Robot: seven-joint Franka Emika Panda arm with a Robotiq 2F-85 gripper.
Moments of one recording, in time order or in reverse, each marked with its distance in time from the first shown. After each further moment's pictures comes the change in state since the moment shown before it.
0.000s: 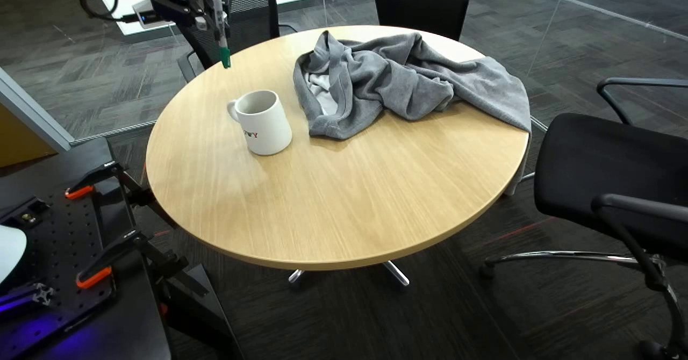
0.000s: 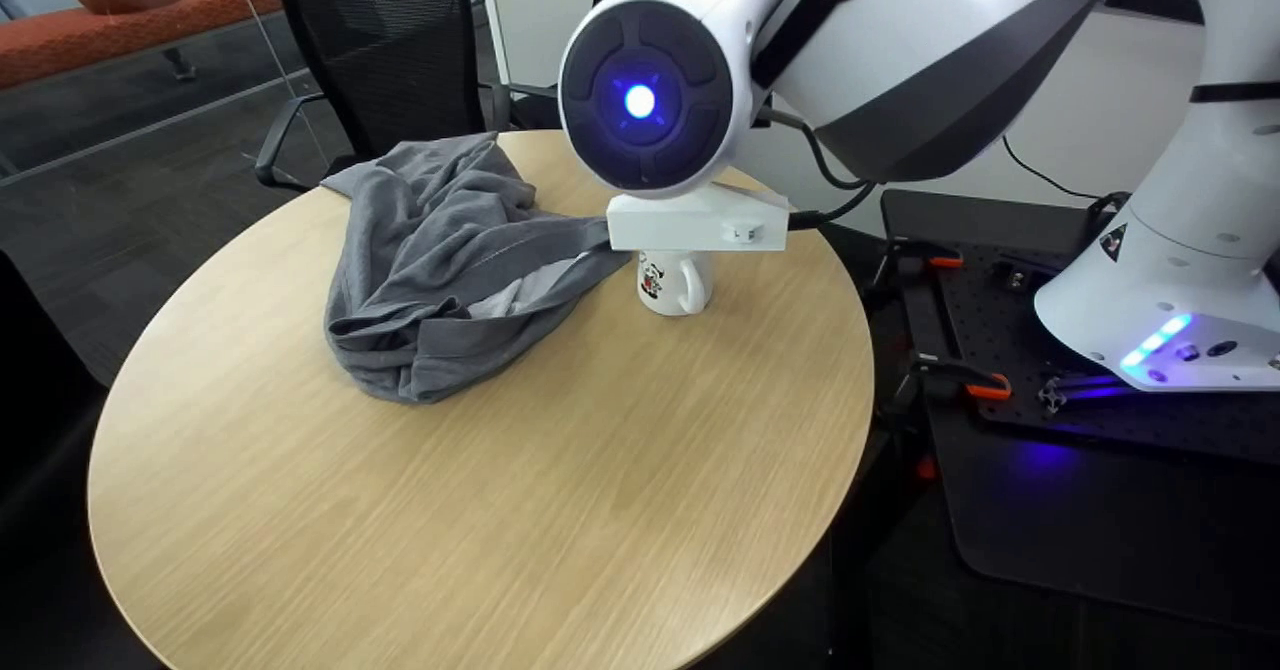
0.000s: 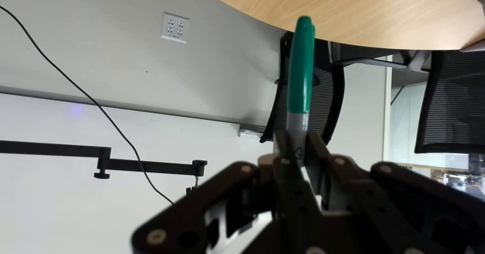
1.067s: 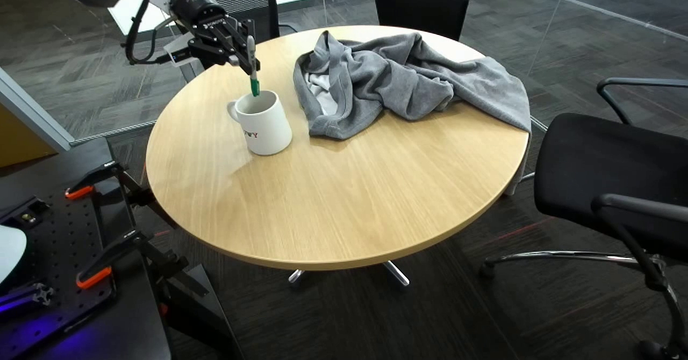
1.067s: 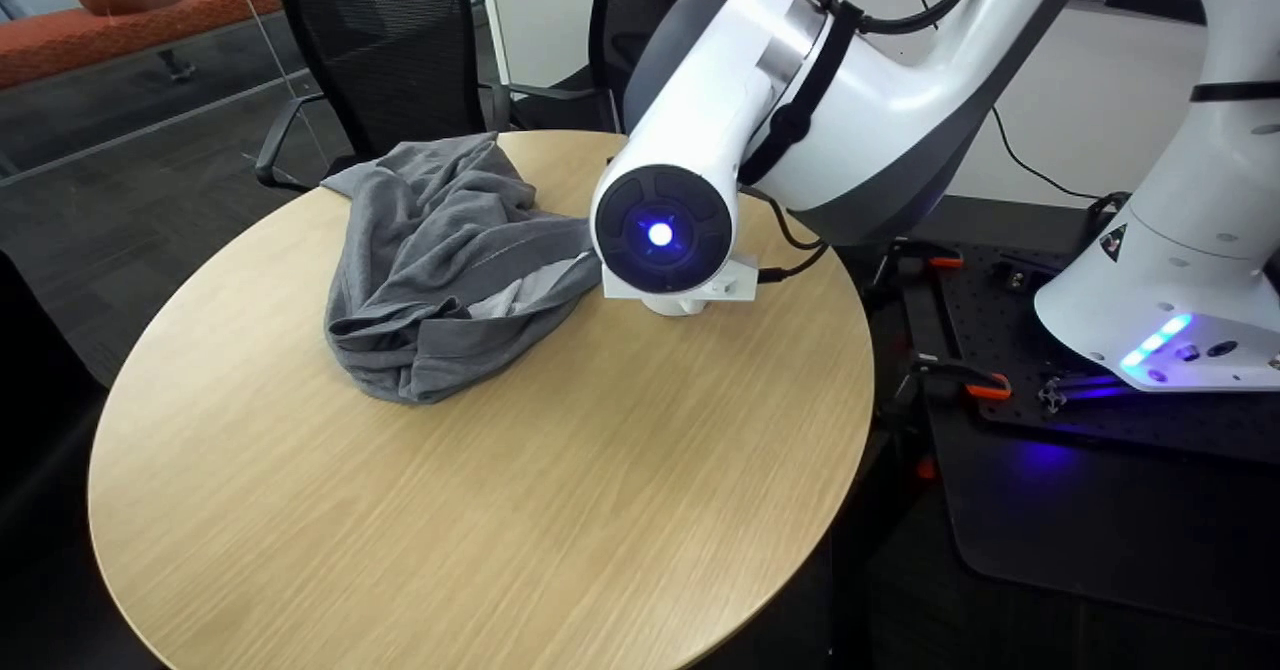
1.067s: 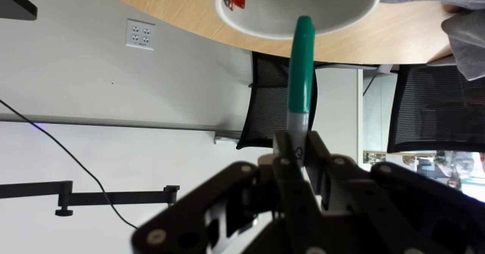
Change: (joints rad) arm -0.032 0.138 -0.011 -0.003 -0.155 0.114 0.148
